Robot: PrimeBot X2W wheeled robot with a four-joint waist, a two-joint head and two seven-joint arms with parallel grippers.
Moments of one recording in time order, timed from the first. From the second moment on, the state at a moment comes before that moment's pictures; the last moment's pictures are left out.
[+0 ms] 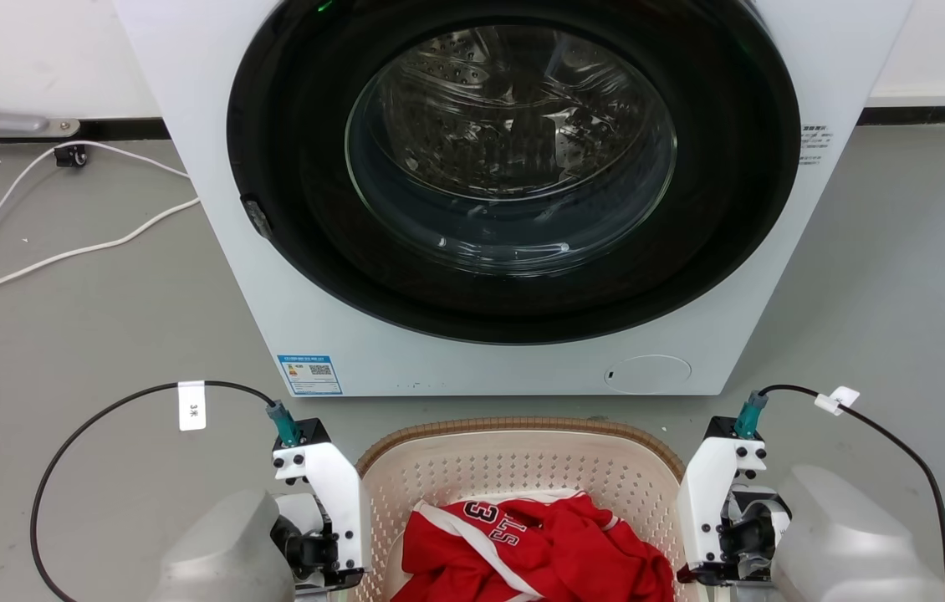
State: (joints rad) left arm -0.68 0.14 -0.82 1.22 -1.11 -0.12 0.60; right arm -0.70 -0.08 0.63 1.30 0.86 0.12 0.77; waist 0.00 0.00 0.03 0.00
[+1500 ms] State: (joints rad) left arm -0.71 0.15 -0.86 1.22 -1.18 -0.12 0.59; right arm -0.73 -0.08 0.64 1.30 0.88 0.12 0.78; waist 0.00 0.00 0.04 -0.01
